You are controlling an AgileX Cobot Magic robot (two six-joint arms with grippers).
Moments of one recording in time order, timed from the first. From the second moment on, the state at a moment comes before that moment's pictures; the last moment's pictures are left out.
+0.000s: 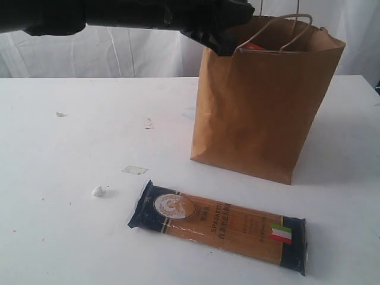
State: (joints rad) left arm -0.65 1.70 -1.51 -1.41 0.45 1.73; right arm -0.09 0.00 0.00 -0.03 0.35 0.04
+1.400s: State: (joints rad) left arm -0.65 1.39 -1.51 -0.92 0.67 1.29; right arm -0.09 0.00 0.00 -0.03 0.35 0.04
